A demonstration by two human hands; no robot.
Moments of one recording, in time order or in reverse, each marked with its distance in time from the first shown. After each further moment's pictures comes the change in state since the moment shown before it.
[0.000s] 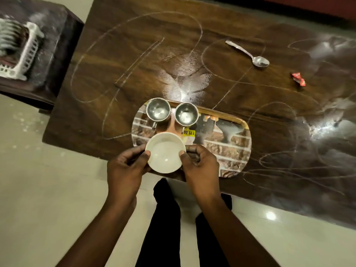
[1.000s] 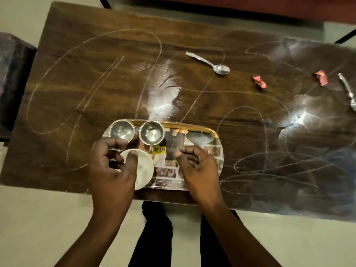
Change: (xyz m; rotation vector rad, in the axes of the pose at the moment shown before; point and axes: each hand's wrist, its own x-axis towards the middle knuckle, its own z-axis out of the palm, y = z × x) left_hand -0.012 0.057 0.062 0.284 -0.009 0.506; right_hand 0.035 -0.007 -0.060 0.154 0.061 -0.030
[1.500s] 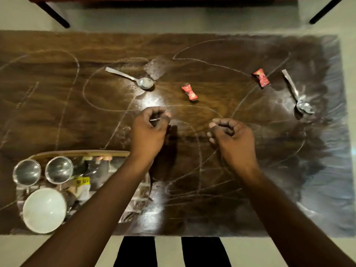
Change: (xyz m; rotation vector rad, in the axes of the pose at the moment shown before) left_hand 0.033 0.087 0.309 -0.067 -0.330 -0.092; right_hand 0.161 -0.026 -0.272 0.053 0.180 0.068
